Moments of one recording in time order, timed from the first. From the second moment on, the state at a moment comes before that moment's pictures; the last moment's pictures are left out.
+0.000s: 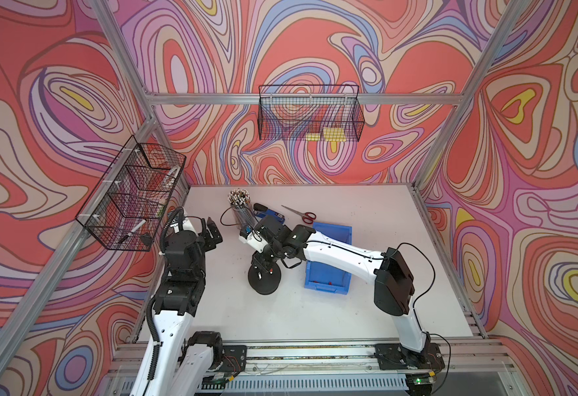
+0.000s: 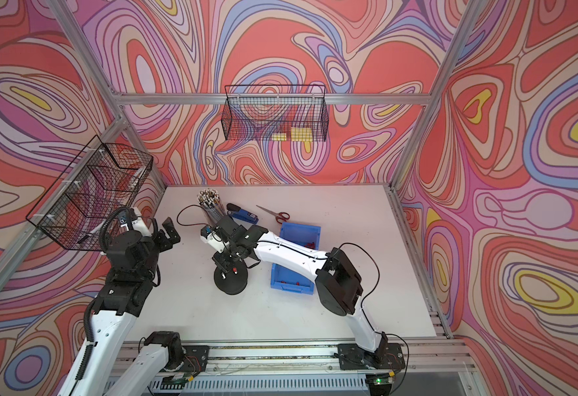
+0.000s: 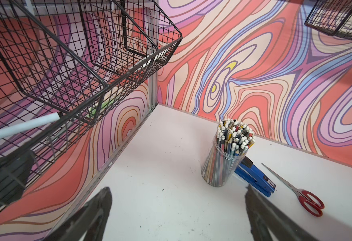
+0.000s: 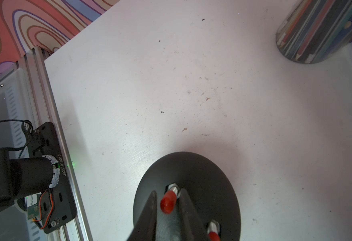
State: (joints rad) left arm -0.04 0.73 0.79 -0.31 -0.34 -0.24; right arm 1.00 2.10 1.89 -0.69 -0.22 0.05
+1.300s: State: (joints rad) left arm -0.17 0.89 0.84 -0.28 0.42 -0.18; right arm 0.81 1.67 1.37 -1.09 0.38 0.59
